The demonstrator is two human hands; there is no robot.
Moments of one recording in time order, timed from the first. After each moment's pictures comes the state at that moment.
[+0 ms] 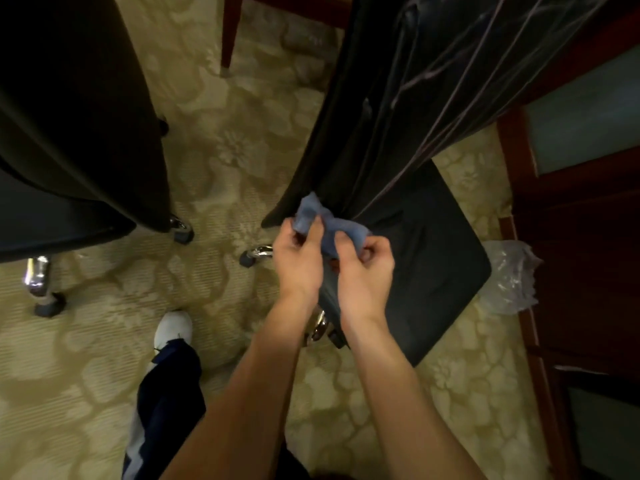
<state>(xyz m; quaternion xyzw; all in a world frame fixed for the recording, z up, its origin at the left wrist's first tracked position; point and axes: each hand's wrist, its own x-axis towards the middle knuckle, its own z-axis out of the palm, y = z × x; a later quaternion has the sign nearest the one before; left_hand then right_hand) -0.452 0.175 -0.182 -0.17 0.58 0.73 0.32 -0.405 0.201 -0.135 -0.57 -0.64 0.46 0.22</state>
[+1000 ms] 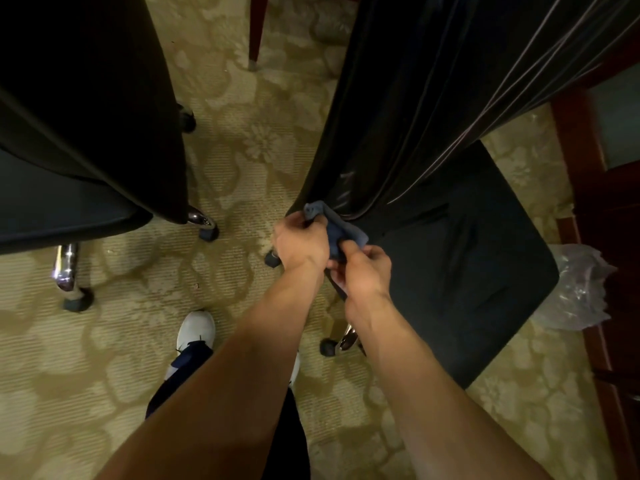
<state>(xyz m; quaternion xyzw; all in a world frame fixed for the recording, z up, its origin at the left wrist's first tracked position) -0.471 0.189 -0.259 -0.23 0.70 0.60 0.30 -0.411 0.213 -0.231 -0.65 -0.43 0.61 0.12</state>
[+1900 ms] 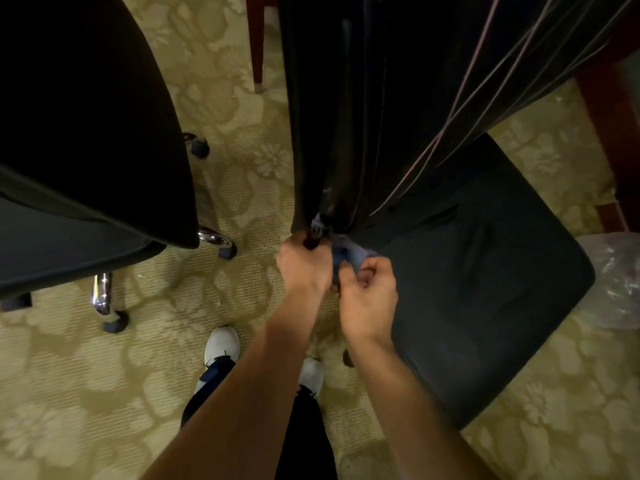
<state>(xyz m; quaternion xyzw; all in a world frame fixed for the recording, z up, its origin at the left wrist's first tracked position) -0.463 0.189 -0.249 -0.11 0.81 0.51 0.28 -0.389 0.206 -0.210 -0.59 -0.62 0.50 0.14</state>
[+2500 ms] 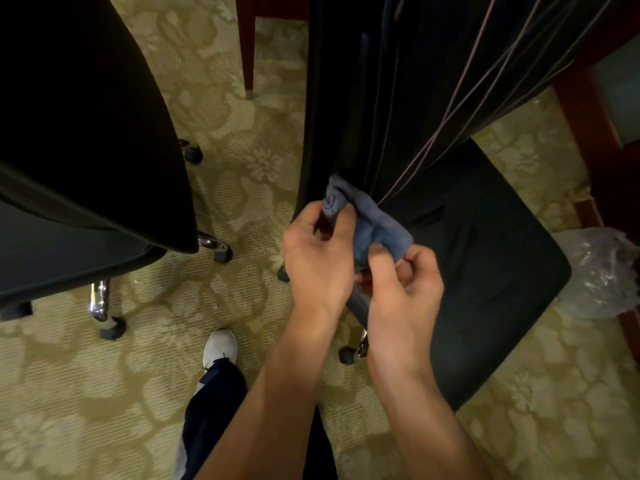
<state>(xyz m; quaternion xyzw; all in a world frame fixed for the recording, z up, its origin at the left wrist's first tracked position) -0.453 0.183 -0.167 -0.02 0.66 0.71 0.22 -0.386 0.197 -0.123 -0.51 -0.55 0.59 0.31</state>
